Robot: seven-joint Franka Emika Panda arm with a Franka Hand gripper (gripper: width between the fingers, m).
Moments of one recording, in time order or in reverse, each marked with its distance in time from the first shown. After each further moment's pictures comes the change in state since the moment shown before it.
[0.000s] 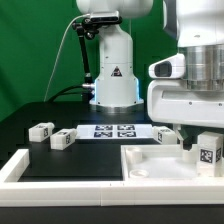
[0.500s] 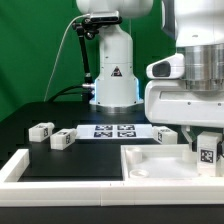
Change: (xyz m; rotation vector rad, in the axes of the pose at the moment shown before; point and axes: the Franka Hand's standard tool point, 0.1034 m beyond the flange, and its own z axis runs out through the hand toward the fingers) arm 0.001 0.000 0.000 0.001 0.001 0.022
